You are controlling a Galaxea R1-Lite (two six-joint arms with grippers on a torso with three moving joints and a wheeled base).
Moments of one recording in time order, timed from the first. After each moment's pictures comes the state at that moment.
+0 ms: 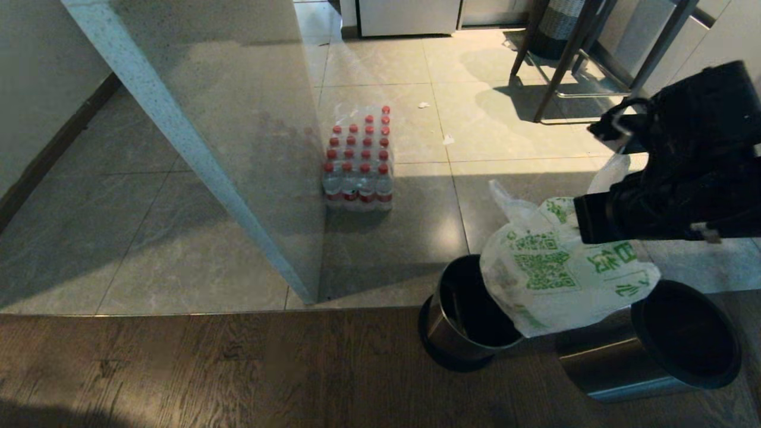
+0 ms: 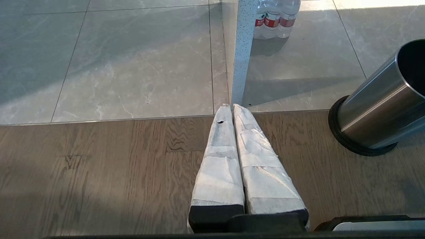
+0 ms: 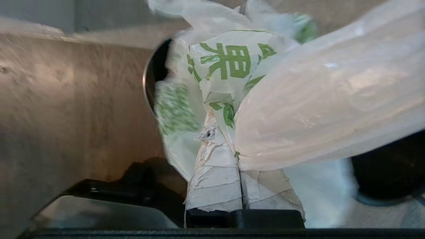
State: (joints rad) left arm 0.00 0.00 0.00 0.00 0.00 0.00; right arm 0.42 1.52 -1.27 0.35 -0.26 0.13
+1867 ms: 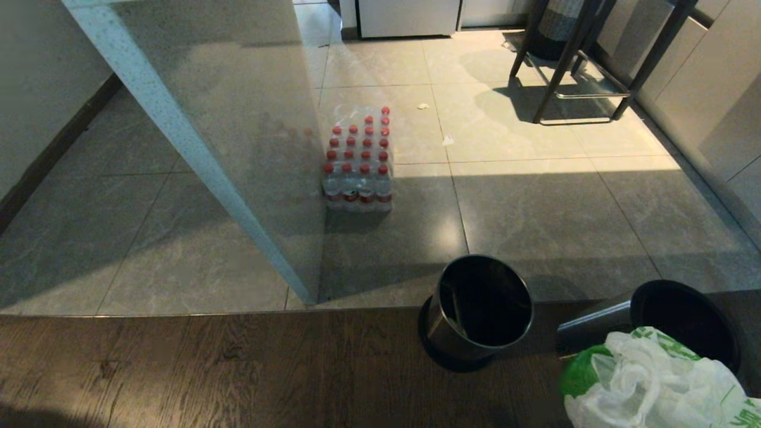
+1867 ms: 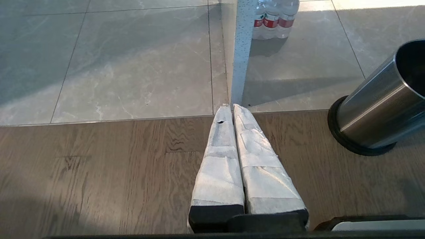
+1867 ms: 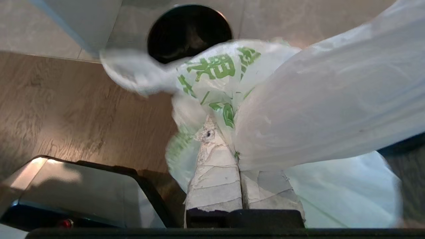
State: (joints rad) left arm 0.00 0.00 0.00 0.00 0.00 0.00; right arm 0.03 0.18 -0.06 -0.01 0.16 -0.08
